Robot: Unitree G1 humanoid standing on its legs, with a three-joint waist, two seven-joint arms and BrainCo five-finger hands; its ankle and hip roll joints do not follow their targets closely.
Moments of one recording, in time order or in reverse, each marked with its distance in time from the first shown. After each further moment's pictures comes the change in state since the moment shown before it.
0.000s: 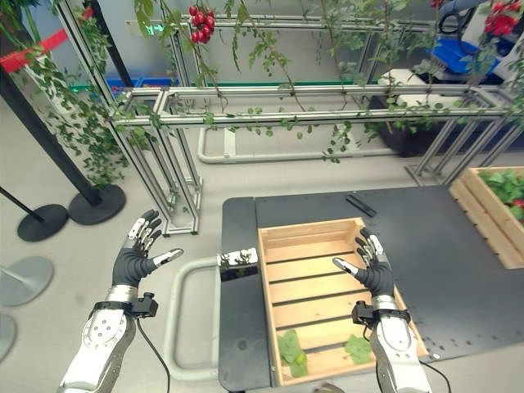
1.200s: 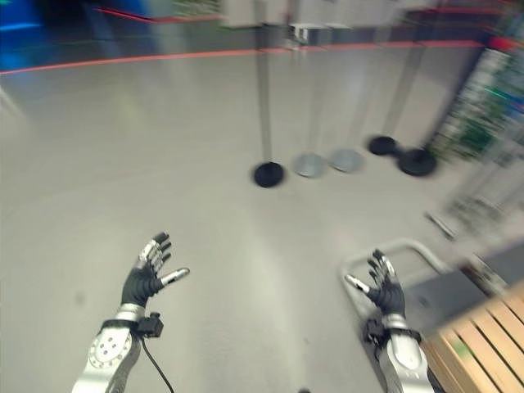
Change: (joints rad) left arm 0.051 0.049 -0.042 -0.012 -0.015 0.019 -0.047; right arm -0.058 0.038 -0.027 0.056 0.019 -0.024 -0.008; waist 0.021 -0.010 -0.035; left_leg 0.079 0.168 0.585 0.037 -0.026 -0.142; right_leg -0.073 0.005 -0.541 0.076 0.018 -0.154
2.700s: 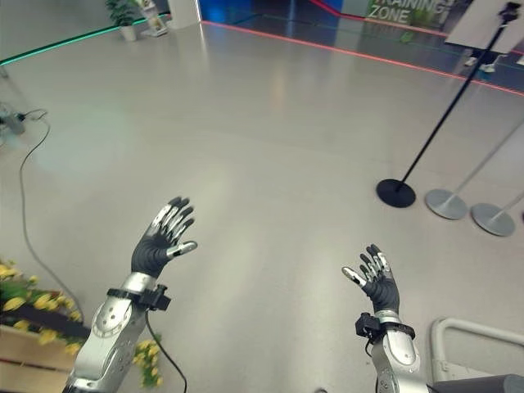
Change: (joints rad) left arm 0.077 -0.050 0.095 0.036 -0.103 0.044 -0.080; right arm 0.054 0.046 0.038 -0.058 0.077 0.063 0.046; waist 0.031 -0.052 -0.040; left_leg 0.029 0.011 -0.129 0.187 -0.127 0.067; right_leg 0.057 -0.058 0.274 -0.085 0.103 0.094
